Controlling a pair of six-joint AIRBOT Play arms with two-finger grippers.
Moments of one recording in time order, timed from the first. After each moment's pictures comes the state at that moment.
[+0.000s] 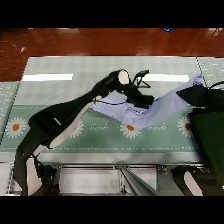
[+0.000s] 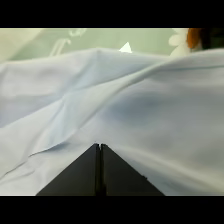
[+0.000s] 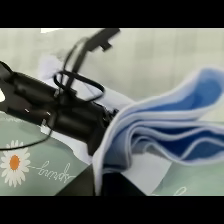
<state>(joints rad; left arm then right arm) -0.73 -2.06 1.94 0.81 -1.15 -1.58 -0.15 -0.65 0.91 -0.89 1.20 1.45</state>
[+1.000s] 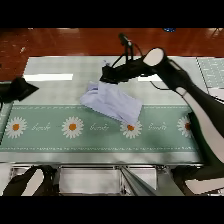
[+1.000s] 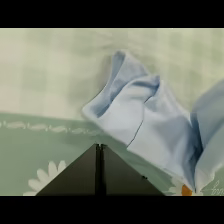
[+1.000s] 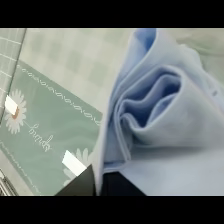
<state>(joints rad) 0.35 -0.82 0.88 0.89 -1.15 -1.36 0.48 -1.65 1.56 -0.73 0.92 1.45</state>
